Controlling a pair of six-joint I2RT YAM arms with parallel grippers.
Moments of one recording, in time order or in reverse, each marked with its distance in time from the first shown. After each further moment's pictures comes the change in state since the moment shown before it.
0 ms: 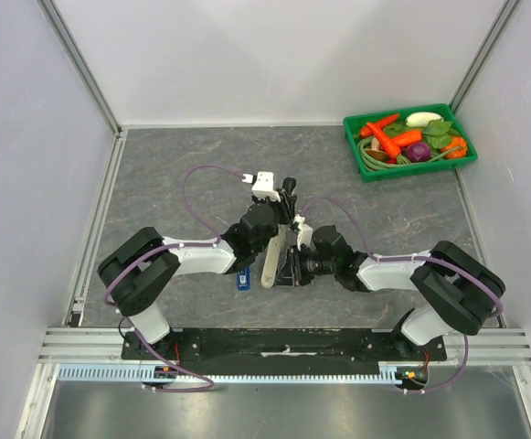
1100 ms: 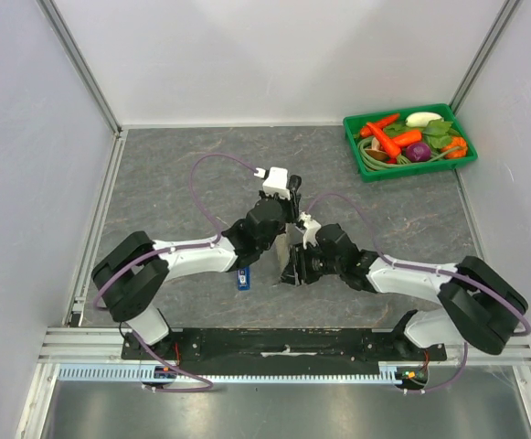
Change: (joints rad) left arm -0.045 -0.024 0.091 -0.173 -0.047 0.131; right arm 0.002 -0.122 0.019 -0.224 0.144 -0.065
